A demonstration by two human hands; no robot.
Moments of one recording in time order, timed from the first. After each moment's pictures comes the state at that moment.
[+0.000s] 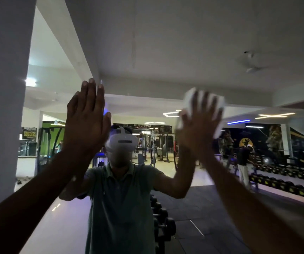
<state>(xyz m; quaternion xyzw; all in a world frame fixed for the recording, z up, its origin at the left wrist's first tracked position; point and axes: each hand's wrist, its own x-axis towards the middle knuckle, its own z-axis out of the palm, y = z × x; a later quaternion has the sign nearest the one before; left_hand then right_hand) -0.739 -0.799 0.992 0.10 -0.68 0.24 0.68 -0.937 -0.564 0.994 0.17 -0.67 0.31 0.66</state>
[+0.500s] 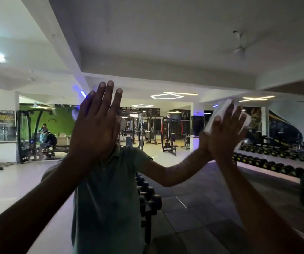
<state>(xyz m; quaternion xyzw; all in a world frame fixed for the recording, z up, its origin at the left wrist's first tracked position) -0.792 -0.749 0.934 0.02 -0.72 0.27 0.64 -1.018 -0.469 0.911 0.05 -0.71 0.43 0.56</state>
